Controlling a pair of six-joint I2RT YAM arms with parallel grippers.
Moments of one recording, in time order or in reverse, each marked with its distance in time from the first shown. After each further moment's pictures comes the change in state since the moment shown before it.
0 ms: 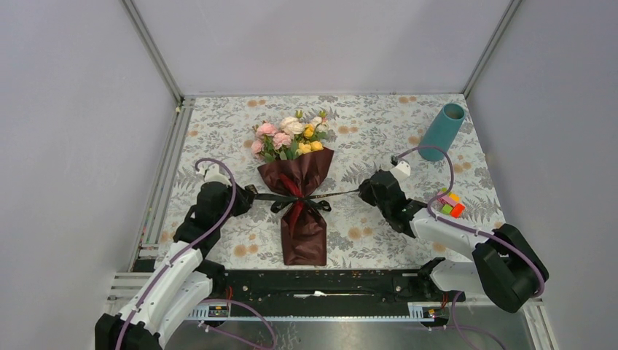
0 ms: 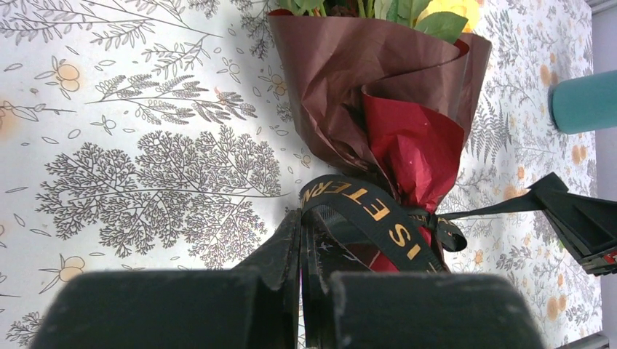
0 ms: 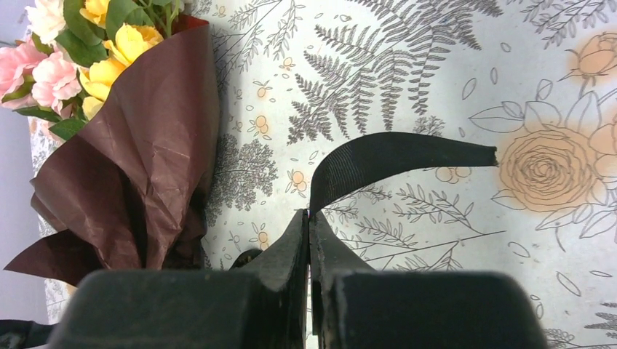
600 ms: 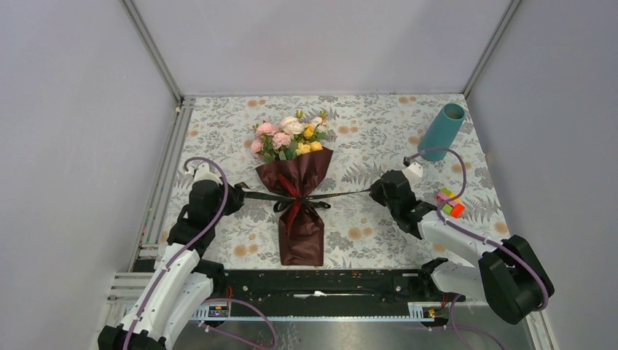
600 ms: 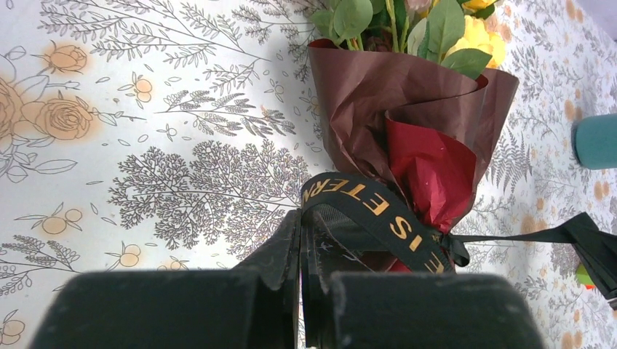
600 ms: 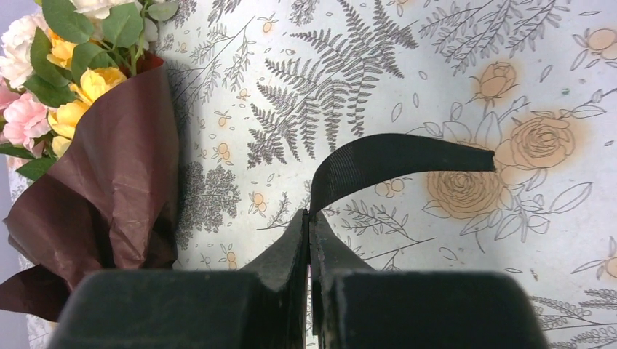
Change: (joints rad) left arm 0.082 -0.034 0.049 -0.107 -0.023 0.027; right arm -0.092 -0.070 -0.034 -0.050 -0.003 -0.024
